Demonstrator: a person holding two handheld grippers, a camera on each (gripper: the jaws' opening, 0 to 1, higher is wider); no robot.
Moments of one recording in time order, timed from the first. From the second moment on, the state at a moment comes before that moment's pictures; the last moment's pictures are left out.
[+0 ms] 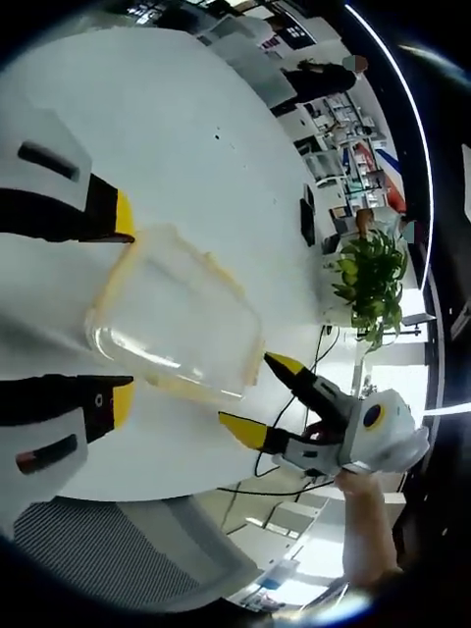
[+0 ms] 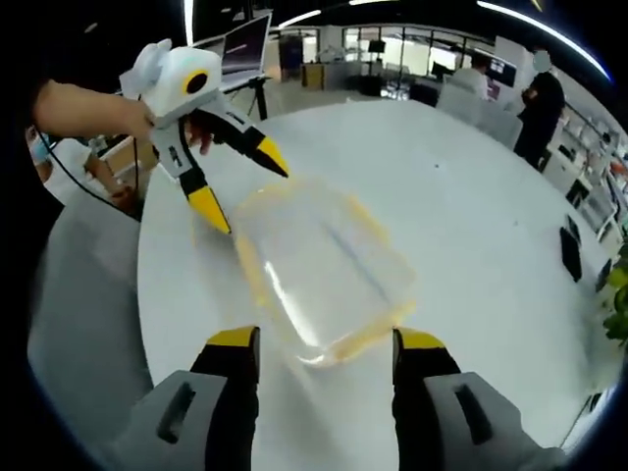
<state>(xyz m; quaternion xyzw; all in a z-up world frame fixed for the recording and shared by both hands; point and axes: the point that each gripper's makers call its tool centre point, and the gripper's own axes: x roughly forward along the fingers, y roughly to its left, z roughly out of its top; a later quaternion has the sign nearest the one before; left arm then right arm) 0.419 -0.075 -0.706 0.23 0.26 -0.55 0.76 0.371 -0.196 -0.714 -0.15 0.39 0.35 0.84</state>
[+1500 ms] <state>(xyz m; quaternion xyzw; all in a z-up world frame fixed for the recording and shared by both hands) 0.443 -0.012 -0.717 0.23 0.29 -0.50 0.78 0.403 -0.140 -0.717 -0.16 0.36 0.35 0.85</state>
